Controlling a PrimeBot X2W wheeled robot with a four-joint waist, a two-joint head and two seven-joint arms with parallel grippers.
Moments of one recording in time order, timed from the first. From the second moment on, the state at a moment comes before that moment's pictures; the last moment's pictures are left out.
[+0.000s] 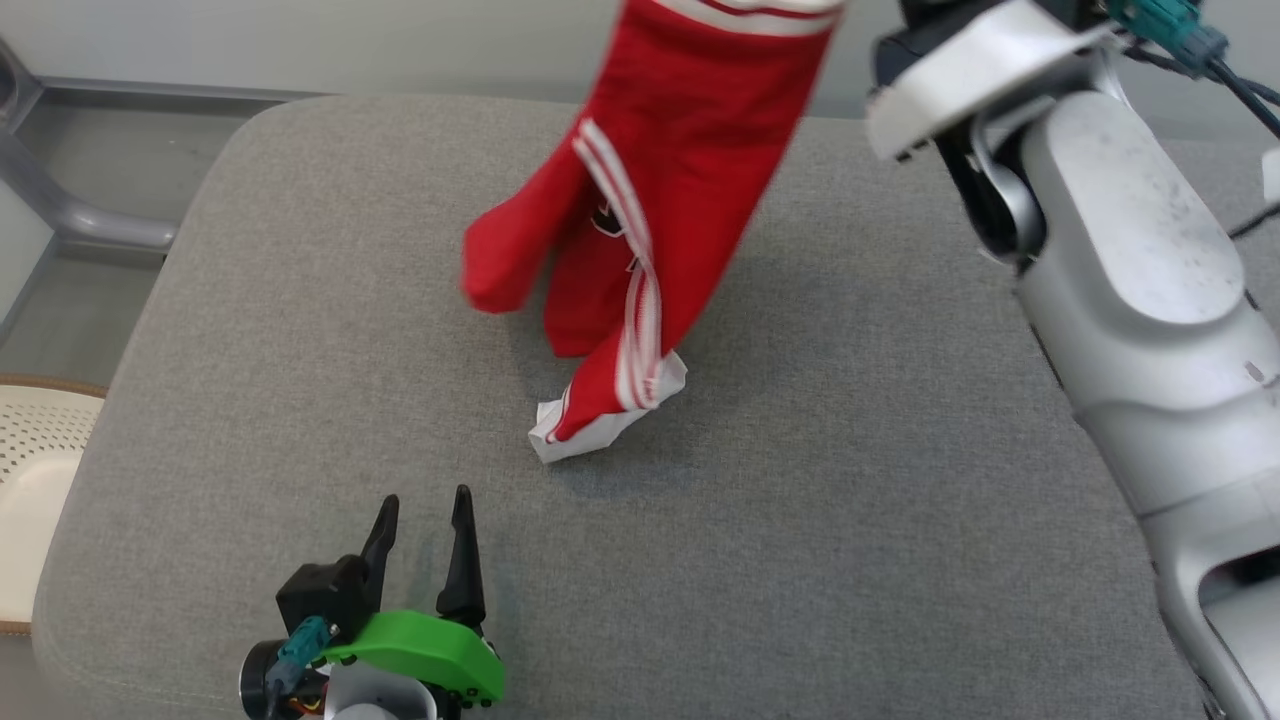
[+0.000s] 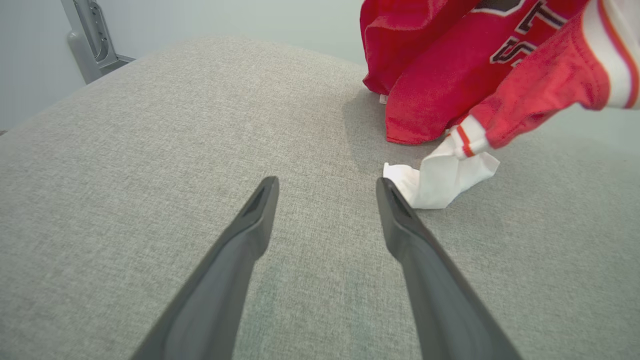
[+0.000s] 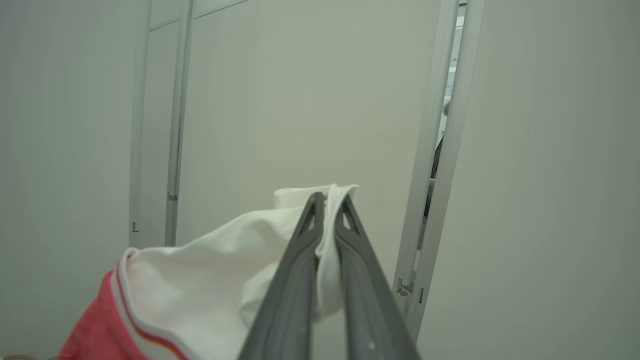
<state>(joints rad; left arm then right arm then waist) -0.11 0.05 -0.25 0.39 -0.41 0.04 -0.26 -1.05 -0.16 0.38 0.56 0.29 0.13 -0.26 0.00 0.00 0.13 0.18</state>
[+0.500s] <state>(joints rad) -0.15 0.05 -0.25 0.41 -0.37 0.03 -0.26 -0.81 -0.36 -0.07 0.94 0.07 0.13 -0.26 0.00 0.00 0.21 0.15</state>
